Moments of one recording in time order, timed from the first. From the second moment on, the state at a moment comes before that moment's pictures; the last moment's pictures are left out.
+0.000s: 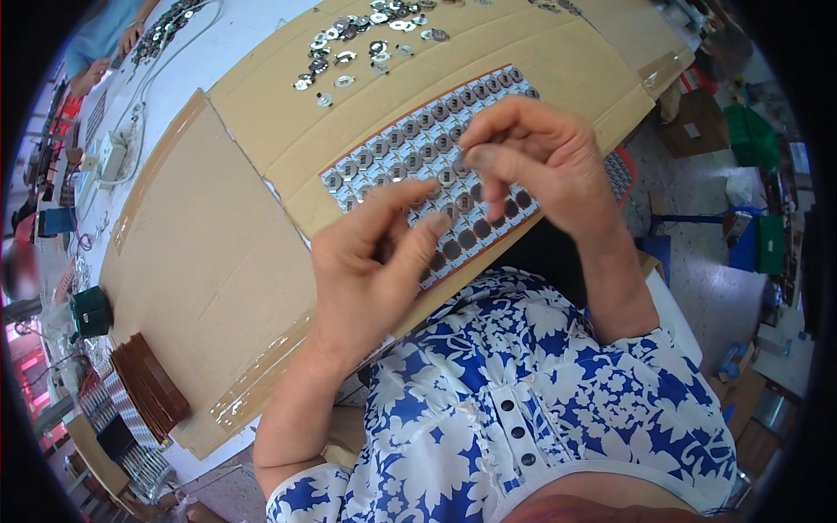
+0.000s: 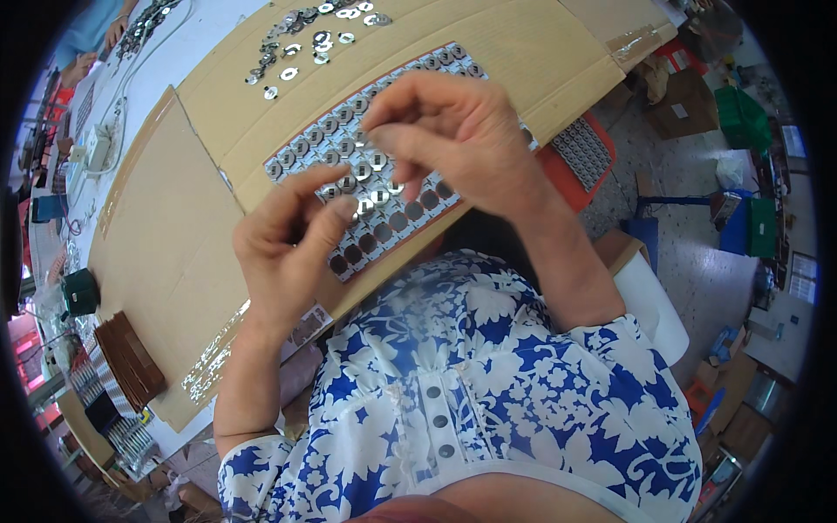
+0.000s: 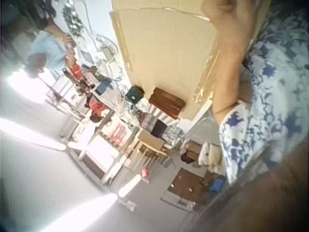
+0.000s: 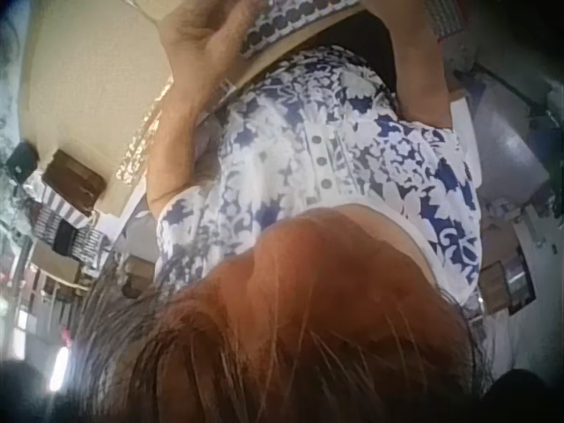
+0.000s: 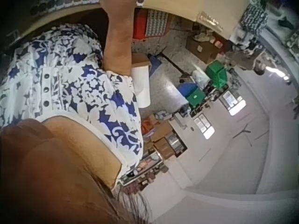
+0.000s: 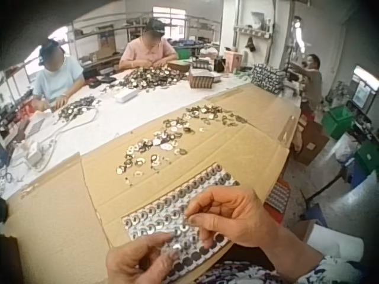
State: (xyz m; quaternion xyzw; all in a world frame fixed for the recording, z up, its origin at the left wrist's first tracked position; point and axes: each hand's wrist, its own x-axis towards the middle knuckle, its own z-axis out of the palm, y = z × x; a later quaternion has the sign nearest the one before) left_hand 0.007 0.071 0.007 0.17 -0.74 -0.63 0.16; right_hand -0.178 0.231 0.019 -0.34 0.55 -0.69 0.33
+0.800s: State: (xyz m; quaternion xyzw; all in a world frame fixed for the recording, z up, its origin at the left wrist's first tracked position) left_hand 0.009 0.095 -0.016 -0.05 -0.96 -0.23 0.12; right_hand -0.172 0.261 -0.020 -0.52 0.75 -0.40 0.06
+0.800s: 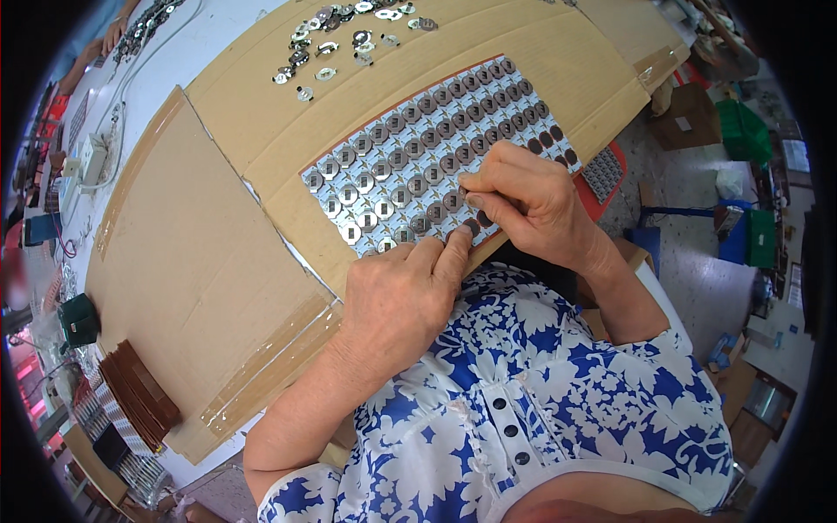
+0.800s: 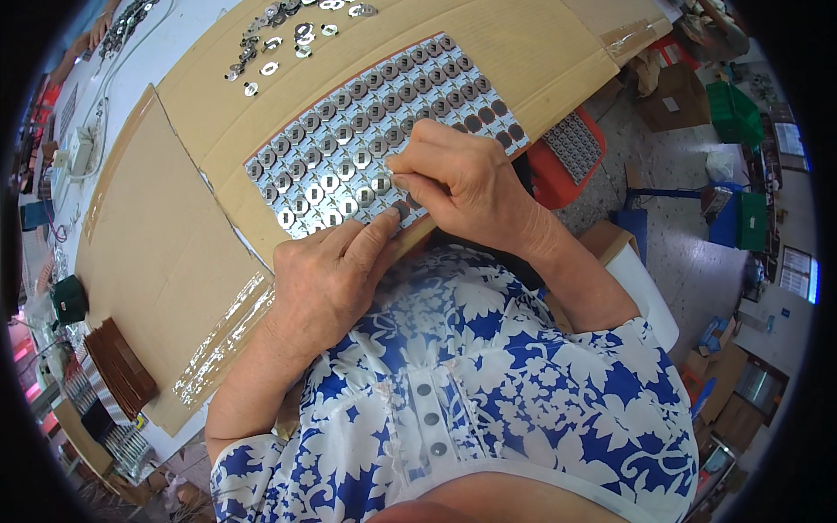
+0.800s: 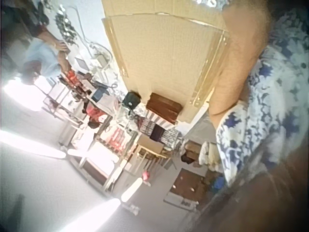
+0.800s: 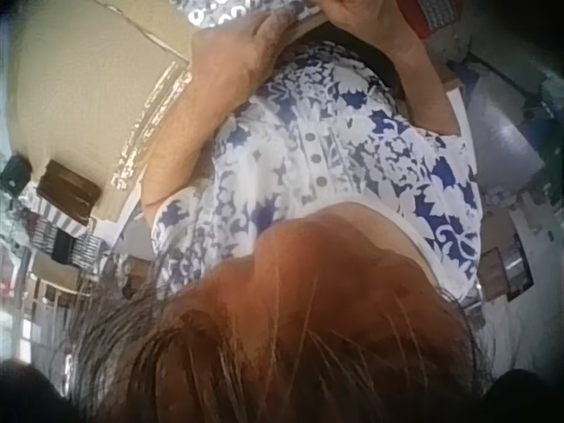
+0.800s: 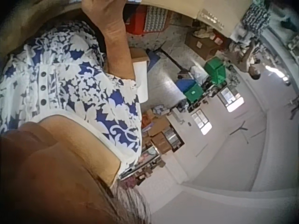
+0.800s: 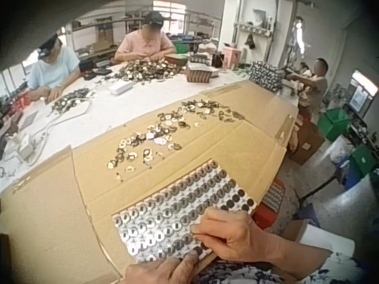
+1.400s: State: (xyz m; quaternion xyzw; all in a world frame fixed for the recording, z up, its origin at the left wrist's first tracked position) left_hand 0.010 0.093 -0.013 -0.04 -0.96 -0.27 0.12; right_hand -0.154 0.267 -0.014 -0.48 0.79 -0.39 0.05
